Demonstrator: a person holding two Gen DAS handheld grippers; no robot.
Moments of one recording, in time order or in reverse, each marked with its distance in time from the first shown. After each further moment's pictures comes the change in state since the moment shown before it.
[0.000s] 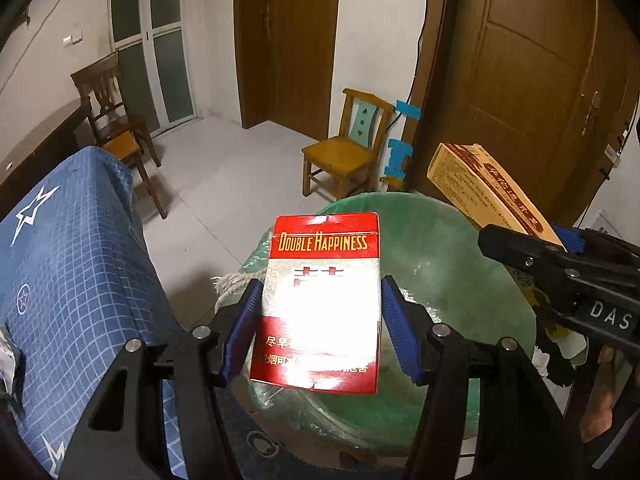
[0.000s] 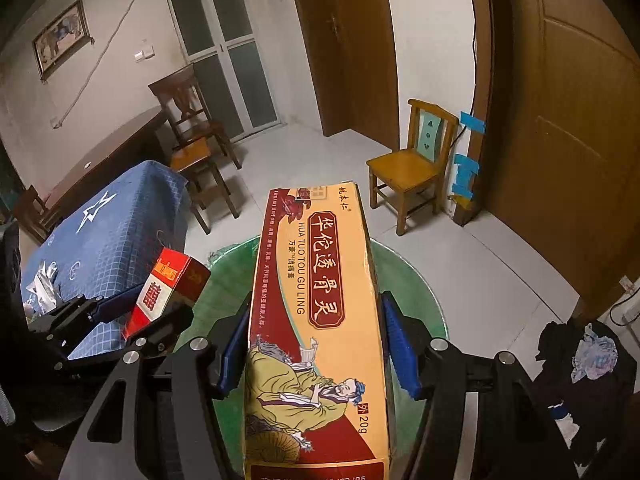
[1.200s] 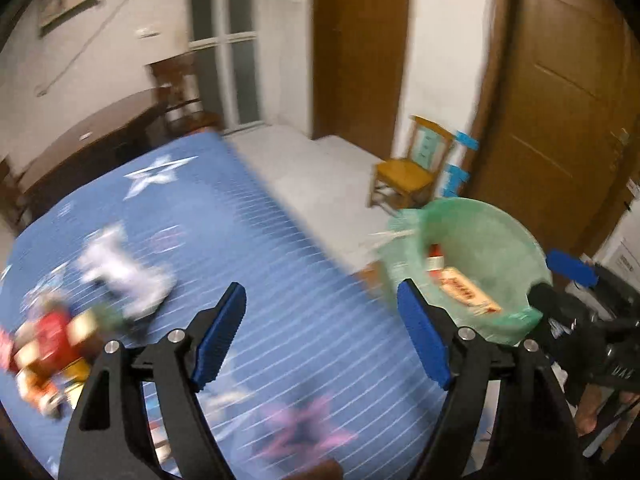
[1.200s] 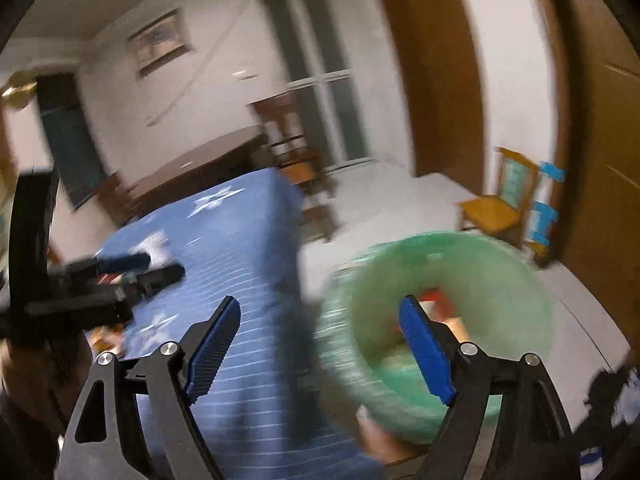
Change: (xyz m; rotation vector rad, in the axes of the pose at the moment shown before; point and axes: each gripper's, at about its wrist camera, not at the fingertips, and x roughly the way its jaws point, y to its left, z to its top) left arm -0.170 0.118 -0.071 -0.162 -0.065 0.209; right arm -0.092 0.141 -0.086 -0.177 -0.147 0.324
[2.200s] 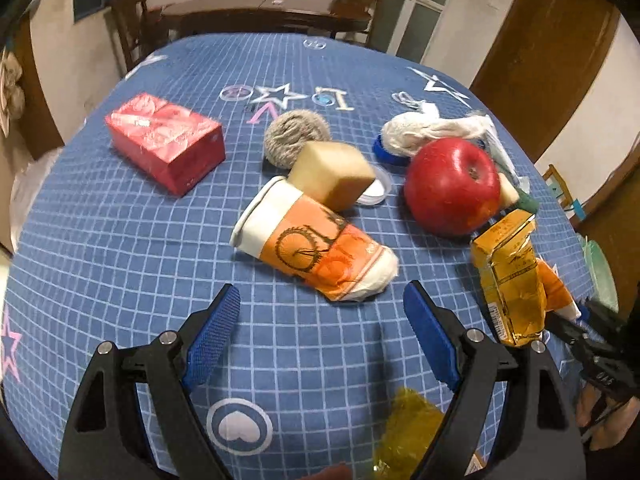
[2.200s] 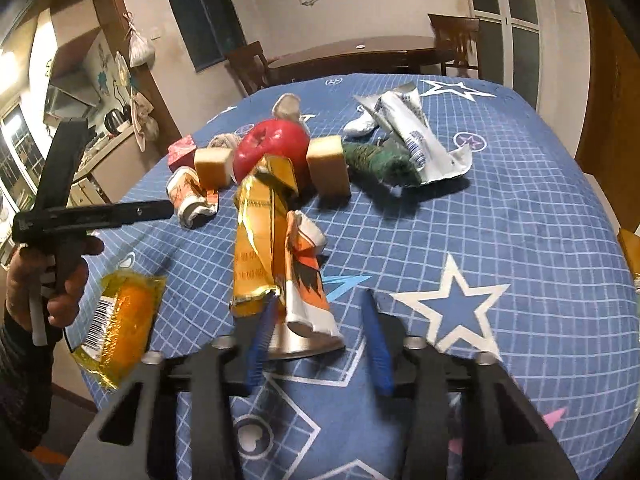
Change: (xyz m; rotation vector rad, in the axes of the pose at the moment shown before) left arm -0.054 0.324 -0.151 -0.492 0.178 0.172; right arm 0.151 0.289 -0.058 -0.352 0.349 0.377
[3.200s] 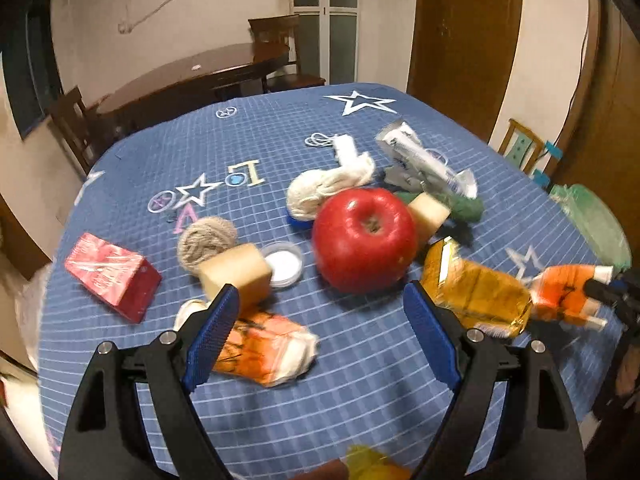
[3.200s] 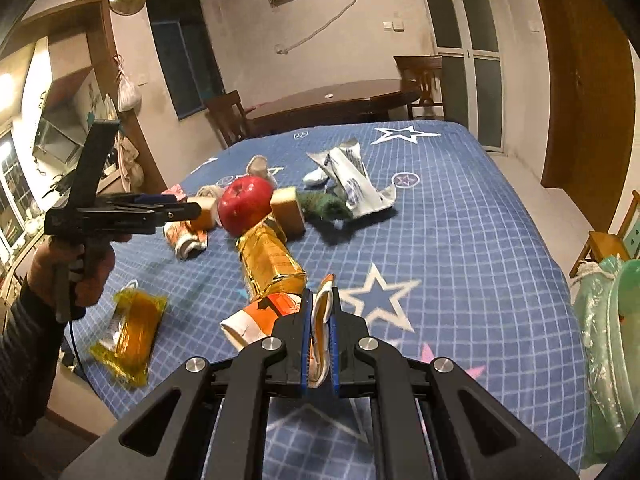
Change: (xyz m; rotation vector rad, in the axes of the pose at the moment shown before) left arm -0.007 -0.077 0.031 0.365 -0.135 0.000; right arm -0.079 -0.023 -0.032 0.053 -0.188 -0.080
